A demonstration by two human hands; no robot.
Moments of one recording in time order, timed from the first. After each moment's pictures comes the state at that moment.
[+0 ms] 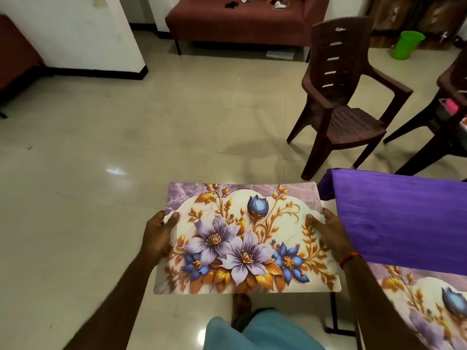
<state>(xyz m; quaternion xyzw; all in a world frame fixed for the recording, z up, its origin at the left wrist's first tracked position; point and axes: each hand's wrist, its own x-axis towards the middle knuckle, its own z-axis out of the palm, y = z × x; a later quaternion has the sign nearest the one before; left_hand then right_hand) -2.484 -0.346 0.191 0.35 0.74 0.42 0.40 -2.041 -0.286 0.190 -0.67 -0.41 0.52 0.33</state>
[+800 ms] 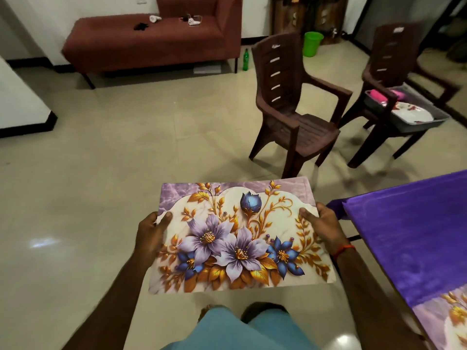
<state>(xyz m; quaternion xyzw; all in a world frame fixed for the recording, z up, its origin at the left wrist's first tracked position) -2.587 0.003 0.200 0.45 0.66 0.36 0.48 -2.161 -0.094 0.219 -0.72 -0.26 0.45 0.46</state>
